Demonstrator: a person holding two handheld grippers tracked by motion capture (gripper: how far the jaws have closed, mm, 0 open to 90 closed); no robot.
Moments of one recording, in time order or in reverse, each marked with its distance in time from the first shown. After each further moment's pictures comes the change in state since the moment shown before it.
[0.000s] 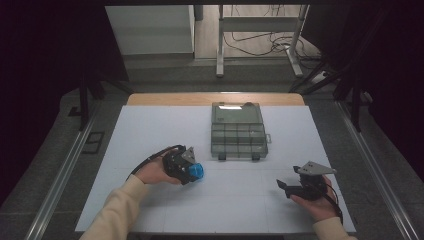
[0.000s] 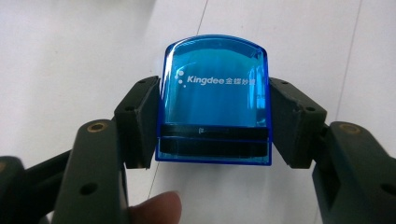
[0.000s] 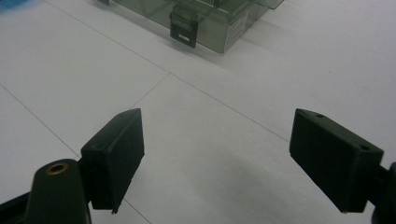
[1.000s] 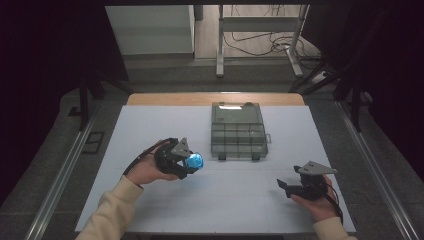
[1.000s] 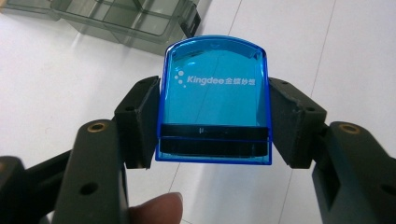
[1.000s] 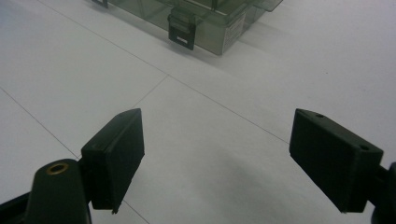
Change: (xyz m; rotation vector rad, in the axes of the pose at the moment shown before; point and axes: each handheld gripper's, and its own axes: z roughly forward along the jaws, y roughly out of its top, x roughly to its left) left arm -0.014 0.012 -0.053 -0.137 0.118 -0.023; right arm 0.000 0.001 -0.001 -0.005 -0.005 0.005
